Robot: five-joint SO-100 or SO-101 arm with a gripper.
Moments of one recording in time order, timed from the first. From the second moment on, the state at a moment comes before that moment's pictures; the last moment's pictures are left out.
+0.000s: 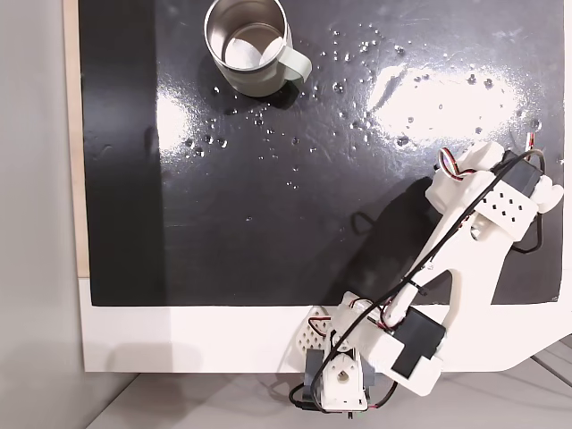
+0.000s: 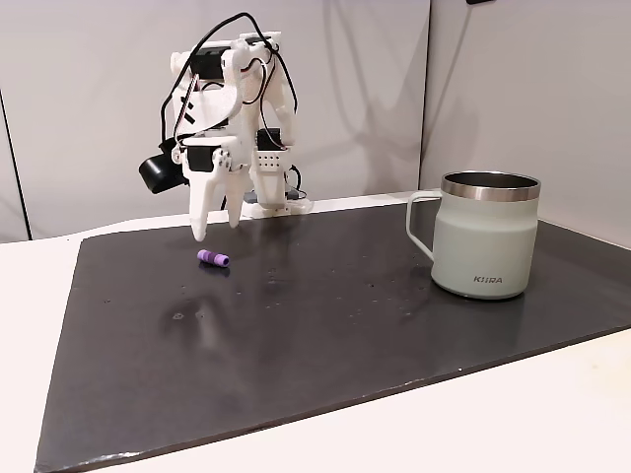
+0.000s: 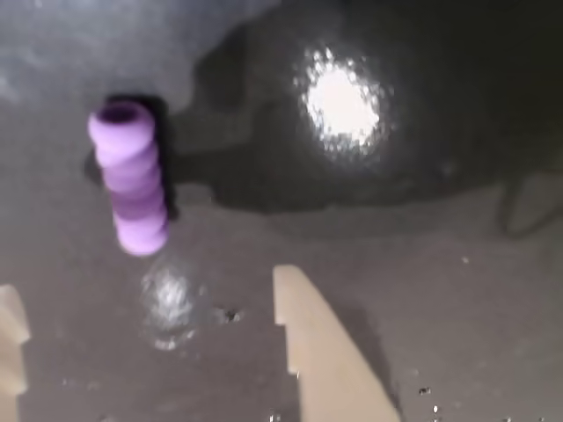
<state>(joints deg) 33.5 85.0 91.5 79.0 16.1</state>
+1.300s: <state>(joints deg) 27.3 84.4 69.9 90.4 18.5</state>
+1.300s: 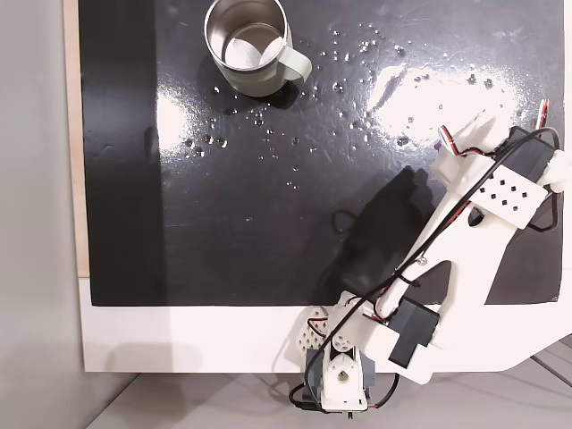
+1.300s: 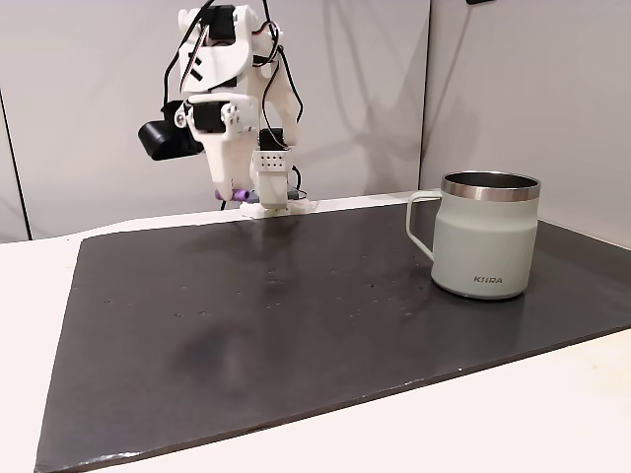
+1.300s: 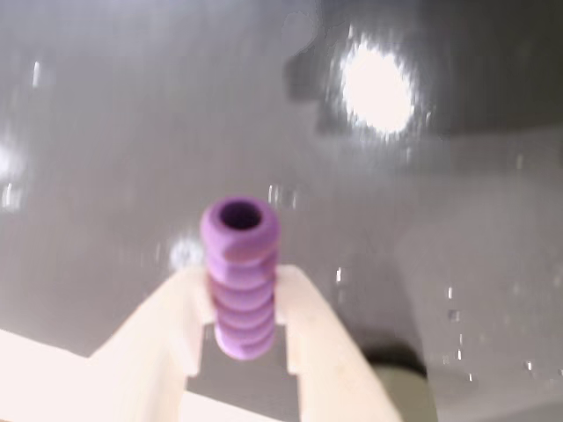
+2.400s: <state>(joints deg) -10.0 61.6 10.2 90.2 19.6</state>
